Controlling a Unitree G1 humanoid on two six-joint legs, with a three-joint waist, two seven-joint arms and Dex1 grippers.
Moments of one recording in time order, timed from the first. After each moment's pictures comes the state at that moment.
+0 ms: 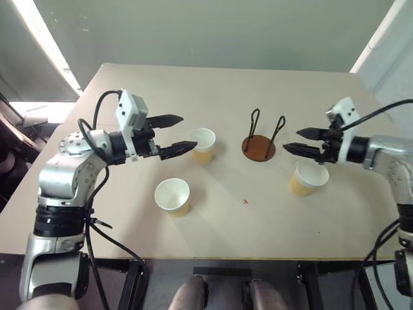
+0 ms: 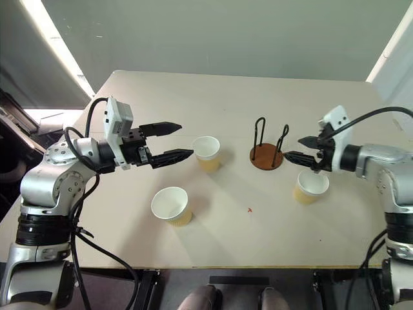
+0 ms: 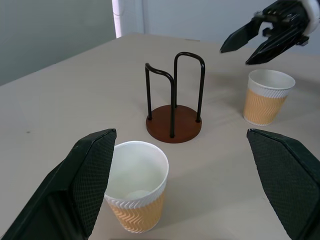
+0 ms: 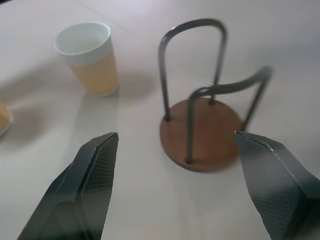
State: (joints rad) left arm -0.65 0.73 0.10 -0.02 -0.55 0.52 -1.04; right arm -0.68 -0.79 -0.03 0.00 0.47 0.86 0.90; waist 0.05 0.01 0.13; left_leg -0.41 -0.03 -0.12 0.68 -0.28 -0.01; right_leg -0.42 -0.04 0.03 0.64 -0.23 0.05
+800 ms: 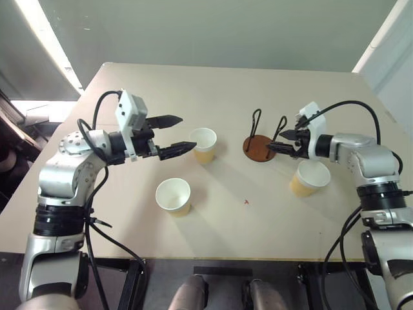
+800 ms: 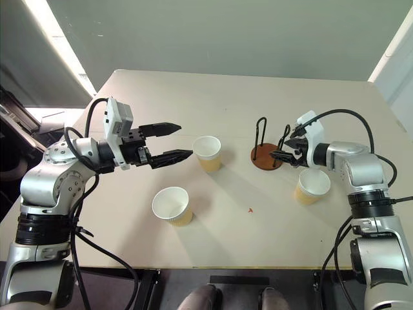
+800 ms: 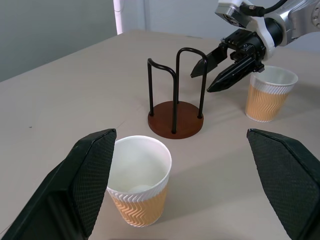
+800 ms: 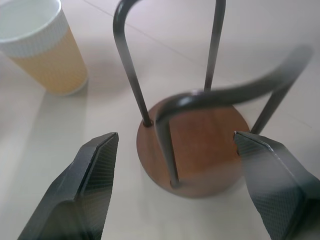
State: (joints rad) left arm -0.65 0.73 0.10 -0.01 -0.54 0.52 -1.04; right arm -0.84 -0.63 0.06 0.30 0.29 0.73 0.87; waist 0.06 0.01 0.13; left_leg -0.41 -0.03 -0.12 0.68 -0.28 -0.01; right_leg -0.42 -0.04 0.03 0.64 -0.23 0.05
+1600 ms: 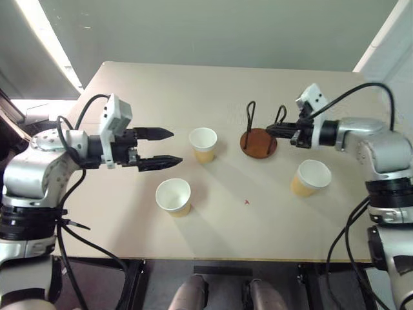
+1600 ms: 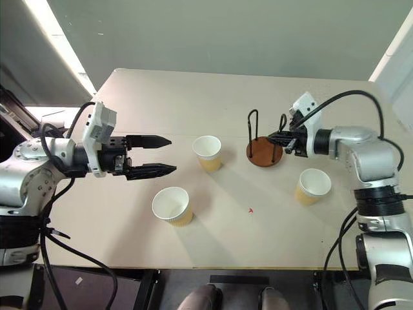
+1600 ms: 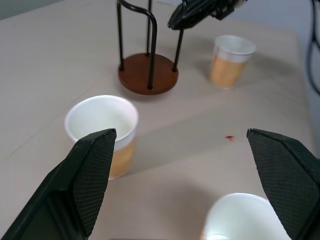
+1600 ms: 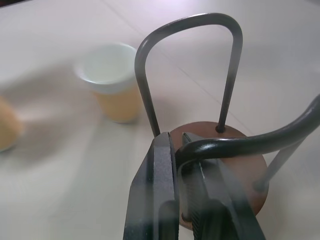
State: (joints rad) left arm -0.64 0.94 0.10 -0.04 -0.65 0.69 -1.26; right arm -0.86 -0.73 0.07 -0.01 0.38 0.82 1.04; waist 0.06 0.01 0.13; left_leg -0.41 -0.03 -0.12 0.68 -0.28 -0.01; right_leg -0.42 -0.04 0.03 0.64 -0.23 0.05
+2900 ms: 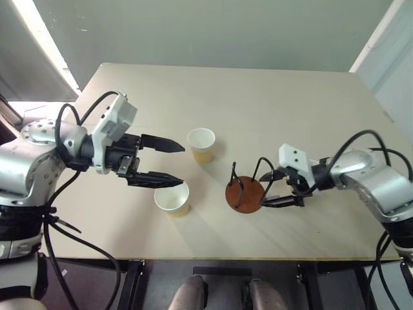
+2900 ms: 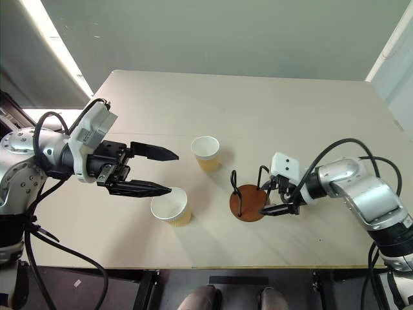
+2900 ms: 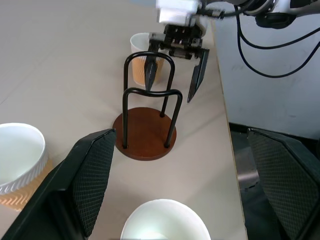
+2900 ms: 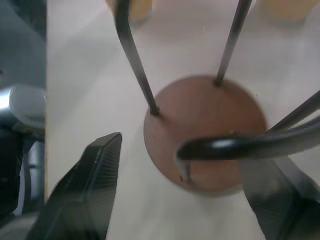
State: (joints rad) left arm -0.66 1.00 0.06 -0.16 -0.73 0.76 -1.40; right arm -0.63 -0.93 0.23 -0.36 0.44 0.85 1.18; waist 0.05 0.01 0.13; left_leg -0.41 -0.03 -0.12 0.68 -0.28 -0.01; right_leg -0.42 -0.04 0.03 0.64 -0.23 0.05
